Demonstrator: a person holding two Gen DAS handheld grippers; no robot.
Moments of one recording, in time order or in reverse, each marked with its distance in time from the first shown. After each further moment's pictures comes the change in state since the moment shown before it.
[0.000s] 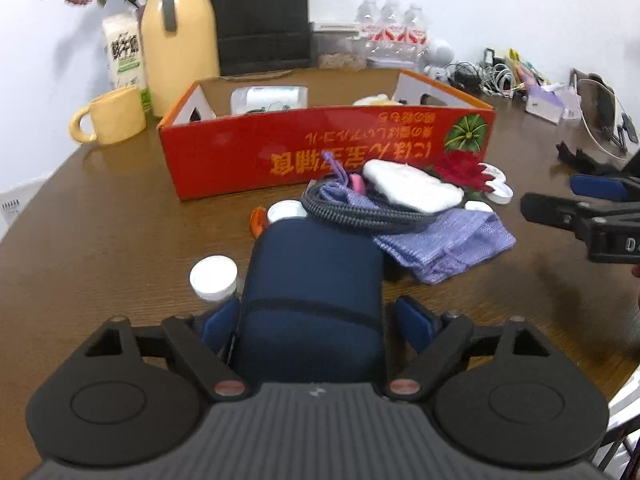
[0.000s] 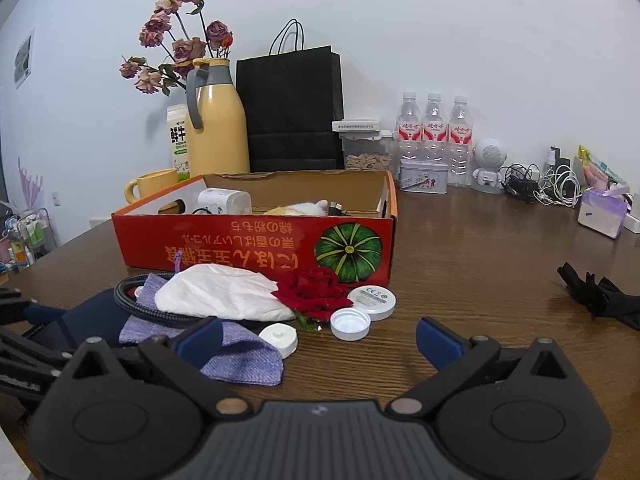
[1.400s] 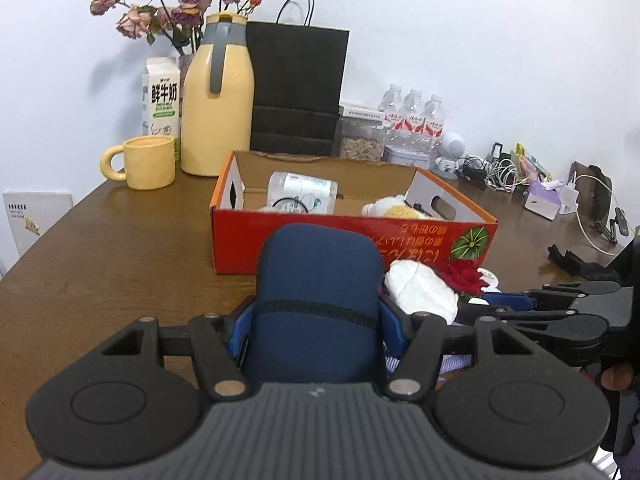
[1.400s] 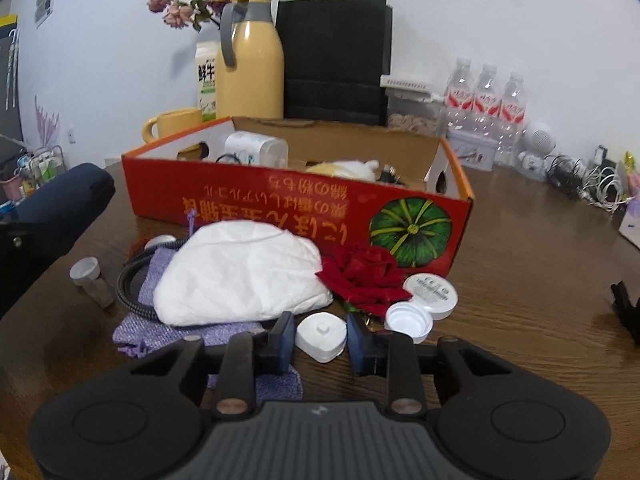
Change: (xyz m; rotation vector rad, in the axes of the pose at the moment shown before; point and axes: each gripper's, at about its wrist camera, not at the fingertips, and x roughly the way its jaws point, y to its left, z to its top) left arm -0.043 0.032 0.025 -0.126 -0.206 -0.029; right arm 0.043 0.033 0.013 -0.107 0.131 0.045
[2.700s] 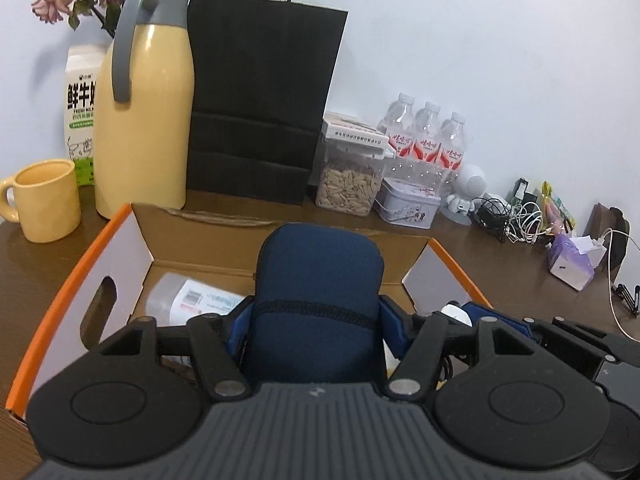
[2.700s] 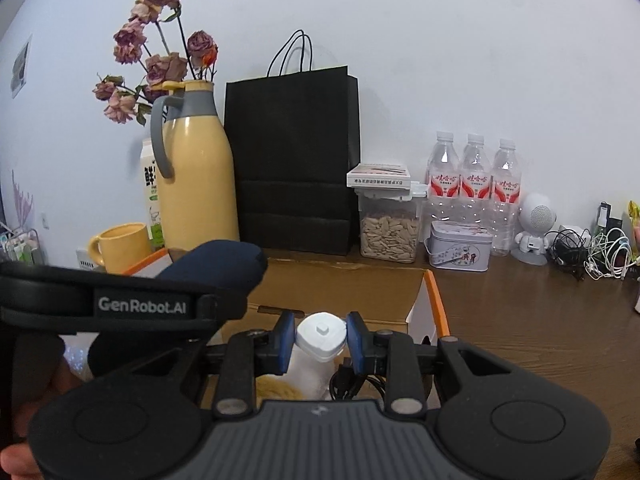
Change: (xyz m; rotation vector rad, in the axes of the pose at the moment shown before) left arm 0.187 -0.037 0.109 -0.088 0.021 -0.027; right arm 0.087 -0.044 0.111 0.060 -0.194 -0.039
